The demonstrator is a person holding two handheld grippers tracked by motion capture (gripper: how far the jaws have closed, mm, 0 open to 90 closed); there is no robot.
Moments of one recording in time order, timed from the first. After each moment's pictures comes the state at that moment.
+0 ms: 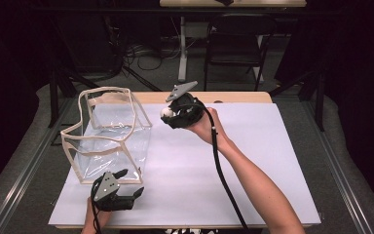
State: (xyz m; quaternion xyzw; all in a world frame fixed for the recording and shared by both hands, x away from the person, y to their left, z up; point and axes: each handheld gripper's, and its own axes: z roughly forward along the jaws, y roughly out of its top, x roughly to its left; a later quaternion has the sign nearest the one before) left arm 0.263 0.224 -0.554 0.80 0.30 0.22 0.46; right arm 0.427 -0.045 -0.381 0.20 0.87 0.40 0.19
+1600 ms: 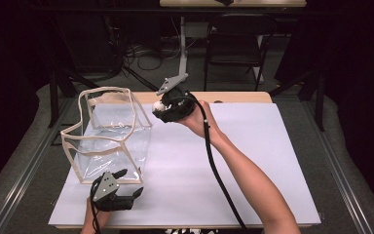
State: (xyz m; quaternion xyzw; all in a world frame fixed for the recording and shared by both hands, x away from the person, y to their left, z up) left arm 0.263 0.225 -0.554 0.80 0.30 0.23 0.46; right arm 0.434 -0.024 -0.365 0.18 0.88 0.41 0.18
